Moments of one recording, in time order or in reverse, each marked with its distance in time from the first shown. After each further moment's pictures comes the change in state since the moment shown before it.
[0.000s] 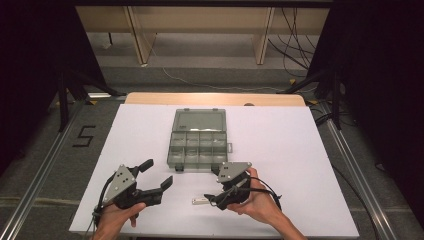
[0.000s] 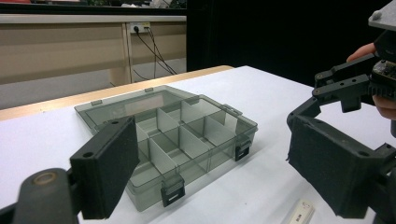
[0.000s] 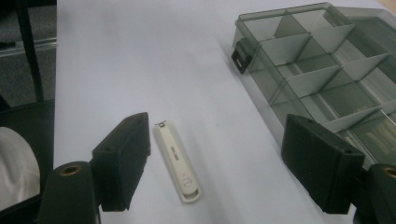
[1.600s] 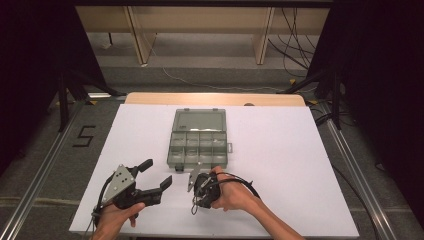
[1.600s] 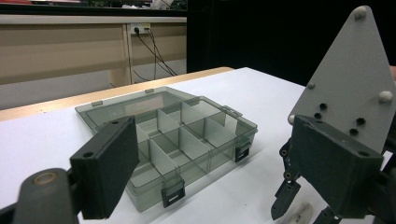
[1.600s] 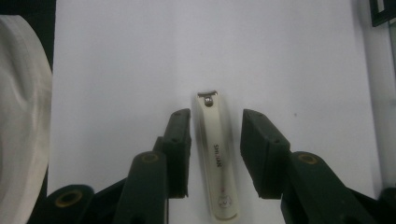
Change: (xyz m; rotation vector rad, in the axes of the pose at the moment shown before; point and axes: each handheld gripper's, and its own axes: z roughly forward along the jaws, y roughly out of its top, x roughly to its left) left arm 0.000 0.000 -0.001 -0.009 0.000 -0.006; right arm 0.008 0.030 0.073 0.453 0.222 -0.190
